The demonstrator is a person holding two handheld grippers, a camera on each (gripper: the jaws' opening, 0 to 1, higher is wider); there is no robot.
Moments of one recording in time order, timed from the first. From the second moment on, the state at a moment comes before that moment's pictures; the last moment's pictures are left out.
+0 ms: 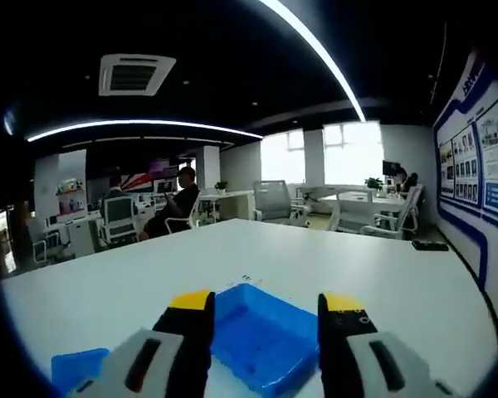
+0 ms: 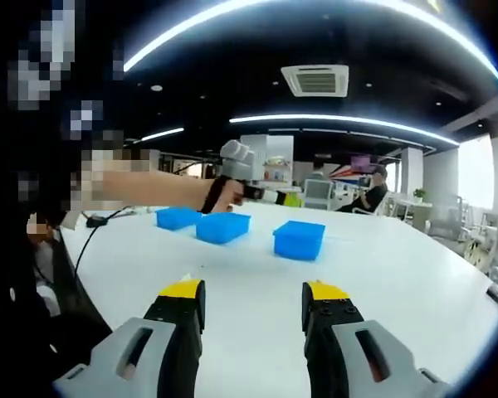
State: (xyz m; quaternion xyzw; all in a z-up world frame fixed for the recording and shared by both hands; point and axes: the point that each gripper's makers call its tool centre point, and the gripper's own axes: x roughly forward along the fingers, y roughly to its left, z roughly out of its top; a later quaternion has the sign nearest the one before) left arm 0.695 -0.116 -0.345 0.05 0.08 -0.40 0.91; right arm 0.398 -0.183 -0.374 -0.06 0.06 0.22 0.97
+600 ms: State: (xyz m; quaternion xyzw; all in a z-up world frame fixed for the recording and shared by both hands) left arm 0.529 0.031 -0.341 0.02 0.04 -0.39 0.92; right arm 0.415 -0.174 -0.363 -0.08 0.05 0.25 0.96
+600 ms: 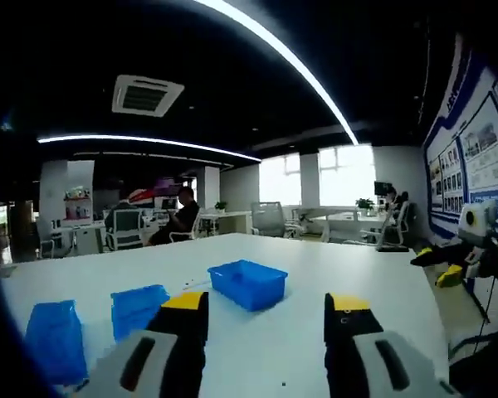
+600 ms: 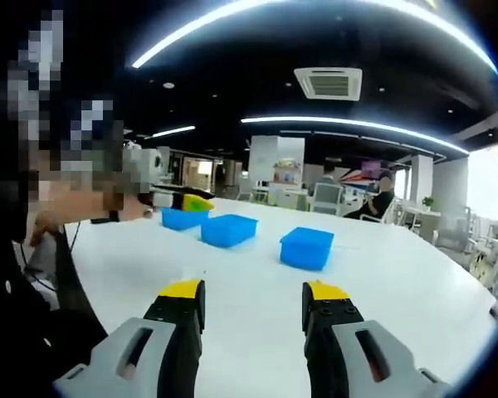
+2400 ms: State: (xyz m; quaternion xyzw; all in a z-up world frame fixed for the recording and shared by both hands) left arm 0.520 -0.002 -0.441 0.27 0.39 -0.47 0.74; right arm 0.396 -0.176 -0.409 -0.09 0.11 0.27 0.95
